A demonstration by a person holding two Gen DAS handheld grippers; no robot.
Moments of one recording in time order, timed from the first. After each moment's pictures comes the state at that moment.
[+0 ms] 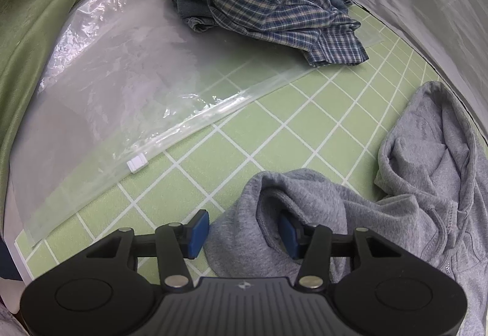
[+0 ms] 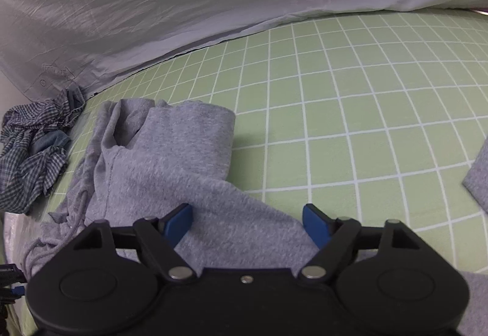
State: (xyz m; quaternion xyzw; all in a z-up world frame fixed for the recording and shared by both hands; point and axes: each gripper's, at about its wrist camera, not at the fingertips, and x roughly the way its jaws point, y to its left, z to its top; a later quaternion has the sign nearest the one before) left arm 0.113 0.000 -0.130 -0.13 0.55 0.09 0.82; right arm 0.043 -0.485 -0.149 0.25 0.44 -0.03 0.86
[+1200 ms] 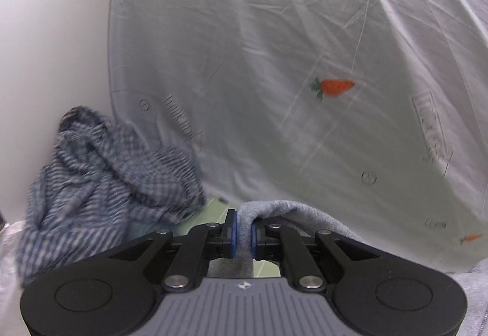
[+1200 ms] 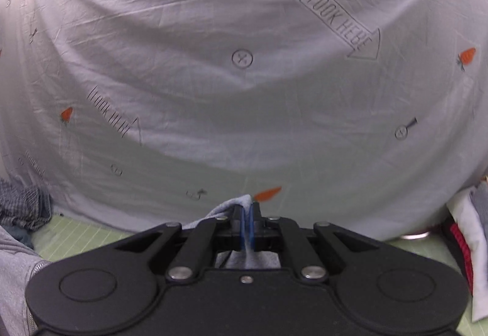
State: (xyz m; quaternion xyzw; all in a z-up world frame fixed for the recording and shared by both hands) left arm 0.265 -0.114 0.045 -0.08 0.31 -0.05 0.95; right arm 0.077 -0.547 0.057 0.03 0.18 -0.18 0.97
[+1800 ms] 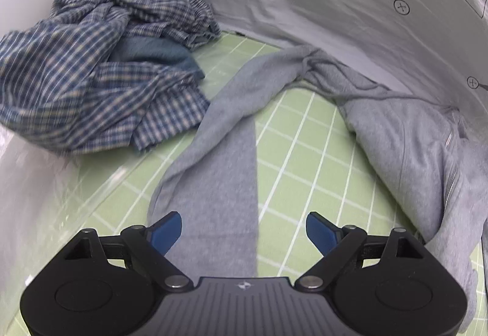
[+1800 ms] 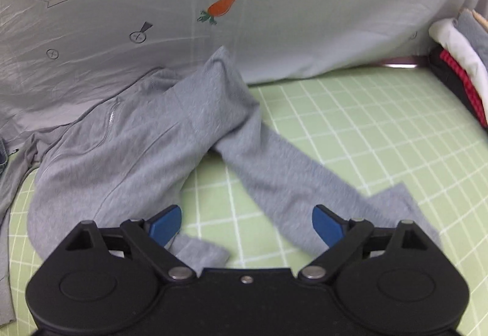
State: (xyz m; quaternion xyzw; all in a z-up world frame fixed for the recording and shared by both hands) left arm 0.176 -0.135 -0.113 -0.04 0.50 -0.01 0.87; right arm 0.028 -0.510 -0.112 0.17 0.38 -0.23 0.88
